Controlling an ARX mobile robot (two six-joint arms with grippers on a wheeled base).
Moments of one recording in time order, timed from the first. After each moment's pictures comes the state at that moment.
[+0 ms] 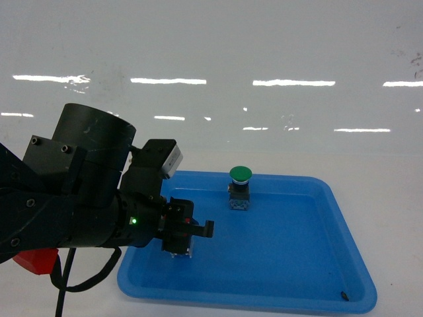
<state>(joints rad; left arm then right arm) -0.33 2.08 0.88 0.44 0.18 -0.12 0.12 0.19 0.08 0.03 0.09 -0.18</state>
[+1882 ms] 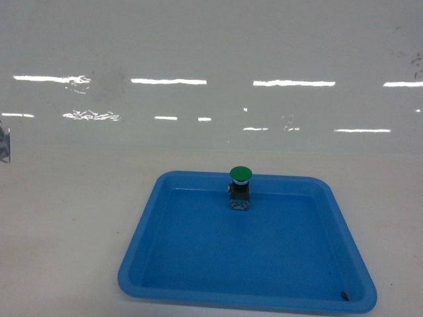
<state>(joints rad) -0.23 0.82 0.22 0.45 -0.12 -0.04 0.12 0.19 0.08 0.03 0.09 -0.18</state>
